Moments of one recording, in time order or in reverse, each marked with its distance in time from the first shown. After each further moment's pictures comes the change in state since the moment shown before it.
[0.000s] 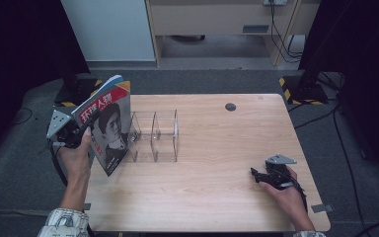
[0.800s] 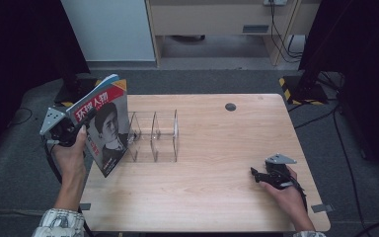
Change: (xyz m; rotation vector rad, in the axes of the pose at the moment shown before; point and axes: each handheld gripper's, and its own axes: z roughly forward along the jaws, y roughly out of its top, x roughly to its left) left arm 0.006 0.011 -0.005 0.026 0.003 -0.024; right arm 0.000 0.001 0.001 0.002 0.003 0.001
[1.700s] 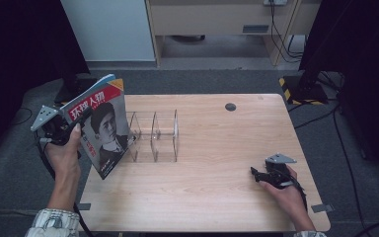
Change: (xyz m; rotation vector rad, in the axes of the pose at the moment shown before) left arm 0.007 0.012 -0.008 0.040 -0.011 -0.057; right arm -0.001 0.001 0.001 -0.001 0.000 -0.003
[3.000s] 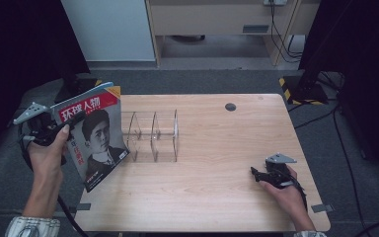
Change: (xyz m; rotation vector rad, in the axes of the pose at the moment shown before) left arm 0.002 0.028 -0.025 0.158 -0.037 -0.034; right arm 0.000 0.000 0.000 -0.001 -0.006 0.010
